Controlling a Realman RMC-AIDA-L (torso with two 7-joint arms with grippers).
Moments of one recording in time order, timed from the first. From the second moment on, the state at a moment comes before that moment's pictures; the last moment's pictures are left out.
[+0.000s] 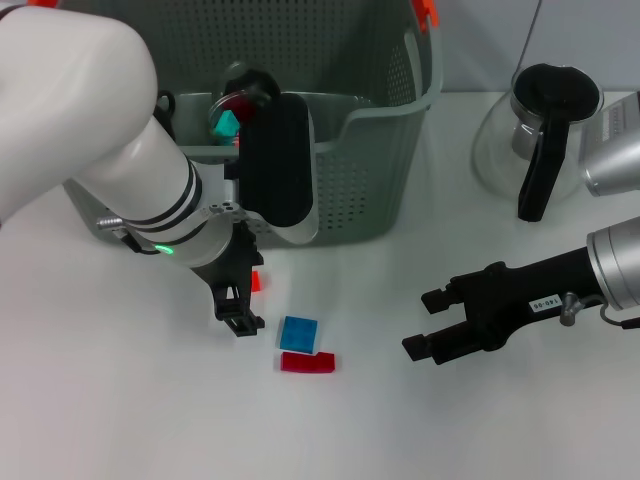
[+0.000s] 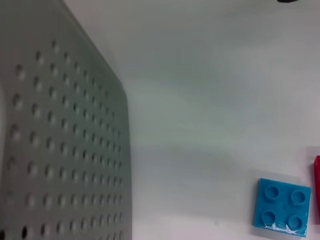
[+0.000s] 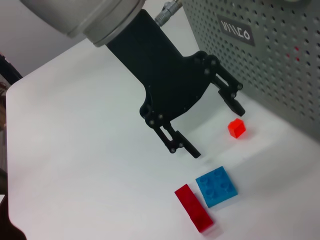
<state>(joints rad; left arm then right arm) -0.71 -2.17 1.53 1.13 2.78 1.34 -1.99 0.63 2.05 -1.14 -0.80 -2.11 -1.49 1.88</state>
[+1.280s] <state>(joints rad) -0.77 -2.17 1.54 1.00 2.82 1.21 -1.97 0.63 2.06 -1.14 -0.80 -2.11 -1.47 1.88</state>
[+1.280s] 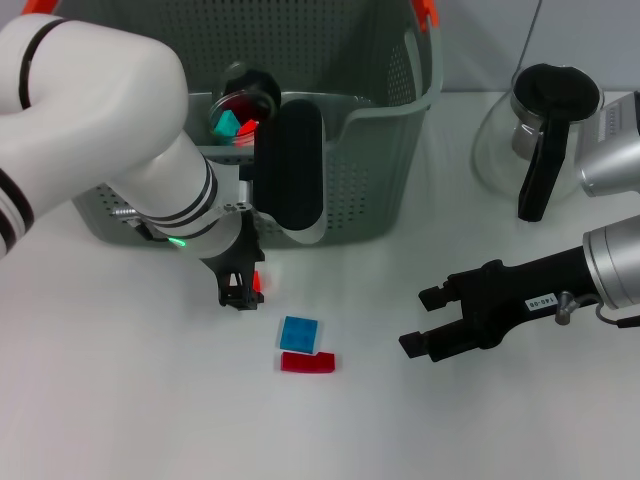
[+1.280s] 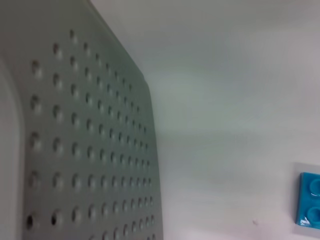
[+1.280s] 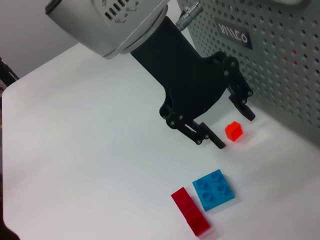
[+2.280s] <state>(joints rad) -0.79 -2.17 1.53 0.96 2.82 1.20 -1.98 0.63 2.06 -1.14 -0.80 -2.11 -1.47 1.88</state>
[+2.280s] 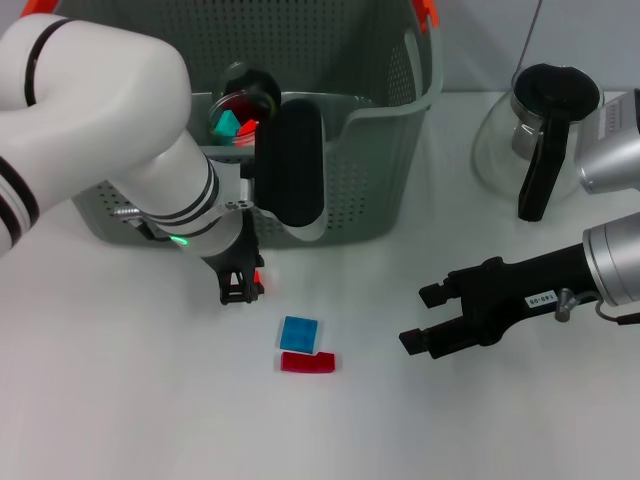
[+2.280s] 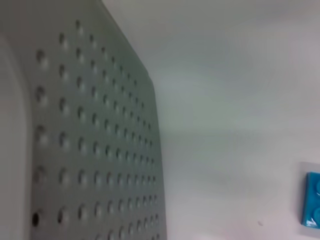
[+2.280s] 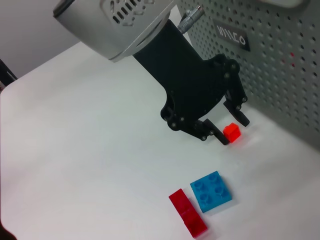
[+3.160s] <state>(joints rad) -0.81 -2.17 1.53 0.93 2.82 1.20 -1.99 0.63 2.05 -1.14 -0.80 -2.11 -1.46 1.88</state>
